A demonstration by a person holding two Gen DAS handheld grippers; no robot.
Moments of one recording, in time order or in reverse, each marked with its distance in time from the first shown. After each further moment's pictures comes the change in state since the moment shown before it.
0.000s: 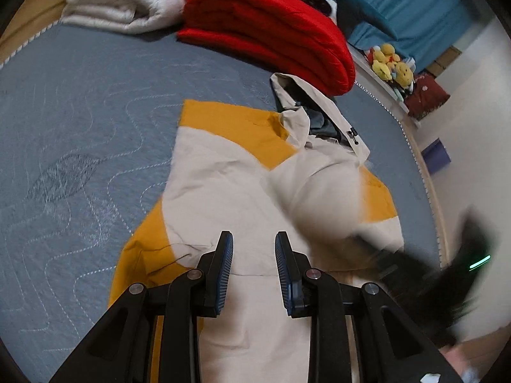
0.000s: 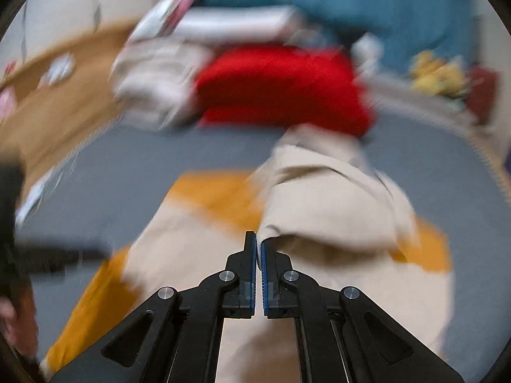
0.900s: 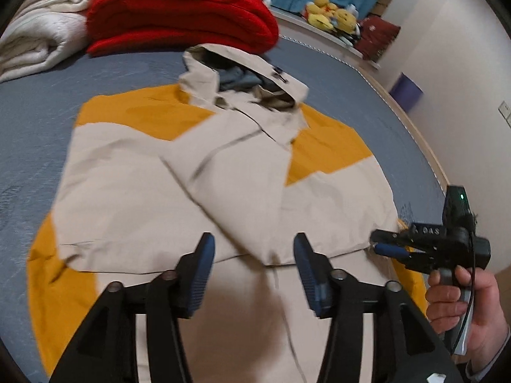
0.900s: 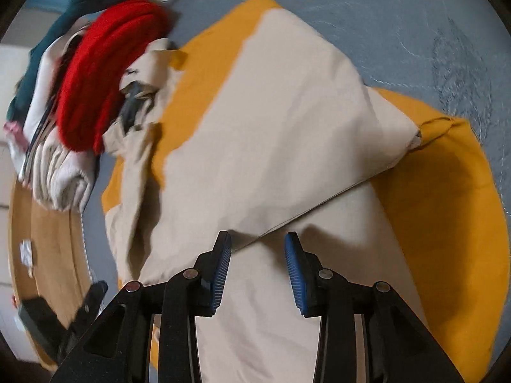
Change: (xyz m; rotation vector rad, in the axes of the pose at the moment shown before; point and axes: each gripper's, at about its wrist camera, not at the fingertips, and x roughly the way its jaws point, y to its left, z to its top) left arm 0.083 -0.115 -0.061 0.314 0.025 -0.045; right arm -0.006 -0.225 -0.144 1.024 0.225 0.088
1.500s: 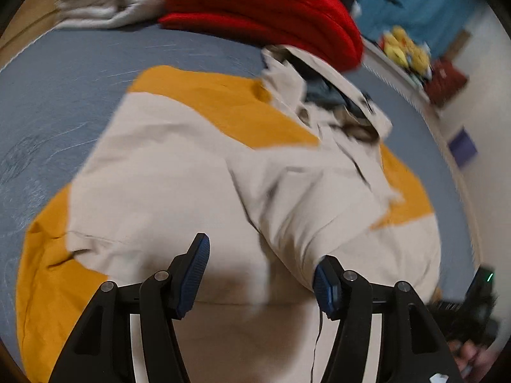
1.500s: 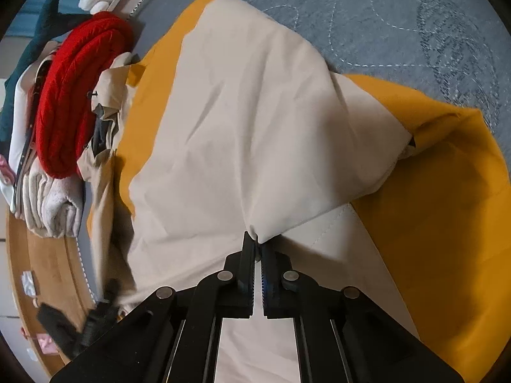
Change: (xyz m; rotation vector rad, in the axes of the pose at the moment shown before) left arm 0.020 0.059 0.009 -0.325 -0.069 0.177; right arm 0.030 -0.021 0.014 0.076 0.021 -0.033
